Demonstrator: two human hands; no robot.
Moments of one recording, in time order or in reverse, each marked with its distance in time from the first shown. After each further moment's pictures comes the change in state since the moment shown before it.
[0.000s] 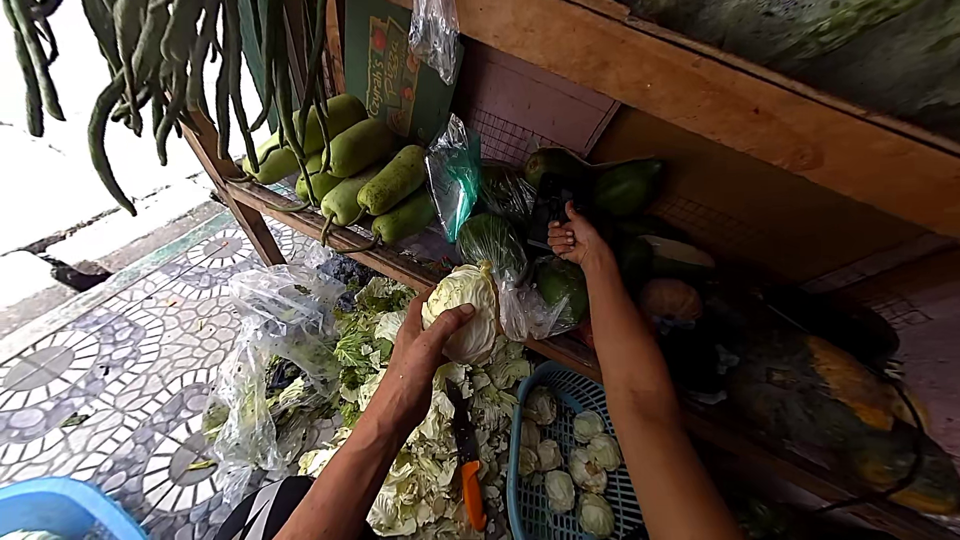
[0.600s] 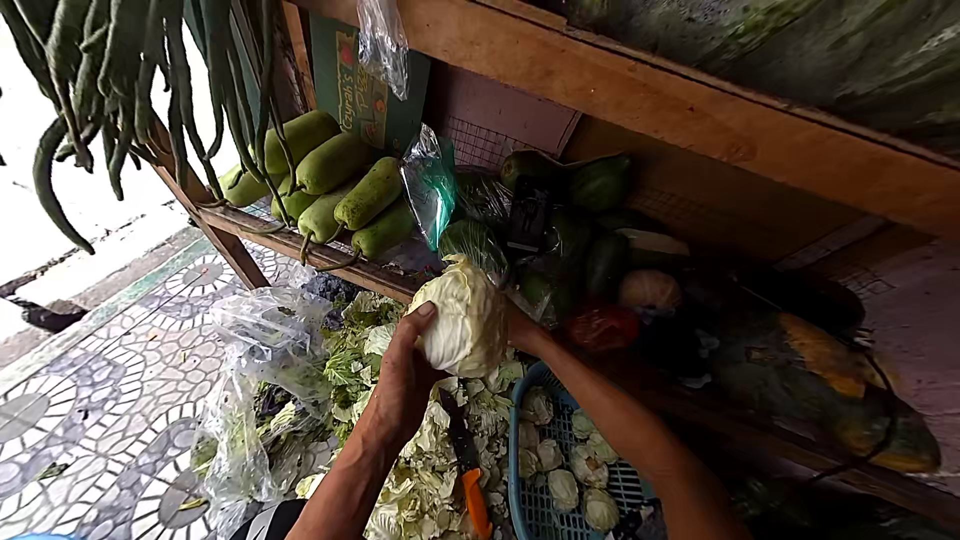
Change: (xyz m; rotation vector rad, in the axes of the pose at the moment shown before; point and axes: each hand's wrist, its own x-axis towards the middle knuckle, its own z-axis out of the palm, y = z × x) left_hand -0.010 0.005 0.013 -0.136 -0.081 0.031; right_hand -0.116 0.125 0.089 -1.390 -0.087 -0.264
